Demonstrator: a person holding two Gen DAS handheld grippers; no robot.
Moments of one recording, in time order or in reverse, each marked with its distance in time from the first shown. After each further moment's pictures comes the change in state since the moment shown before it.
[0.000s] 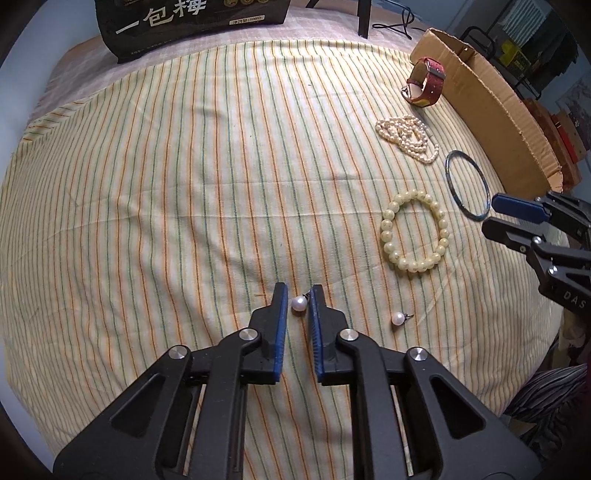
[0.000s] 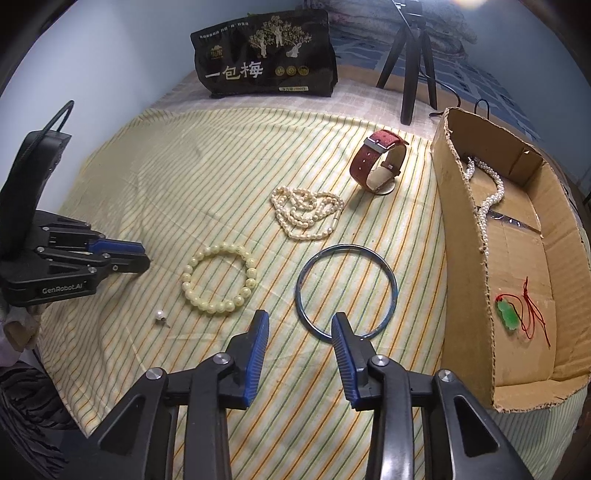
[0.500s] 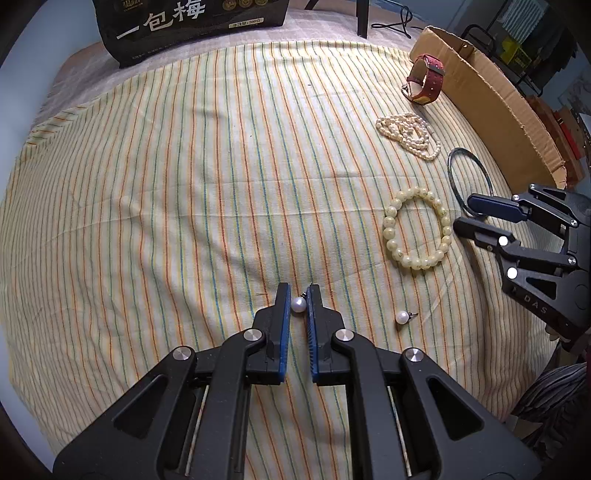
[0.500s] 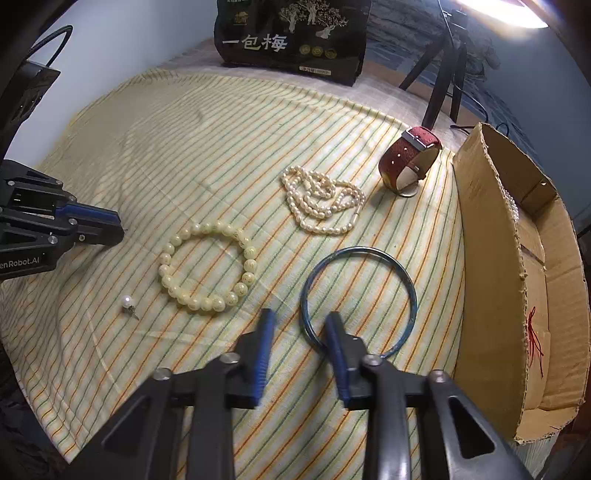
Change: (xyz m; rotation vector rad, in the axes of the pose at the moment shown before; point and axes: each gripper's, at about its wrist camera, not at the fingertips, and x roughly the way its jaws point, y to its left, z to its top) left arm 0.001 -0.002 -0.008 0.012 -0.020 0.020; right arm 0.034 0.021 0.001 -0.137 0.024 -0.108
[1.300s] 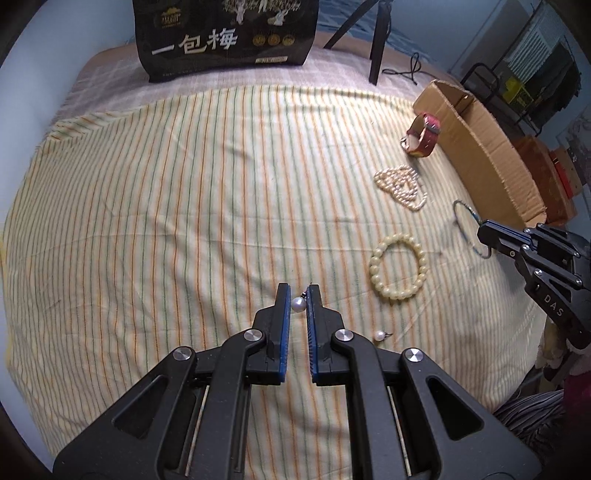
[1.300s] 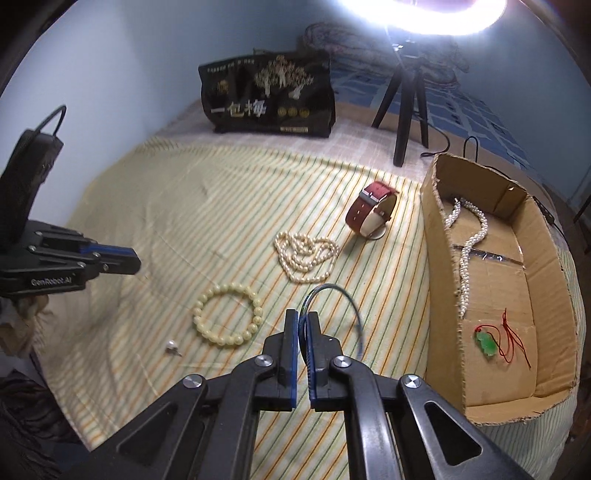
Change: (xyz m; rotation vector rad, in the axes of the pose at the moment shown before) left arm -0.051 0.022 0.004 -0.099 -0.098 -0.056; right arm -0.056 -0.026 0.002 0.139 -0.161 0.080
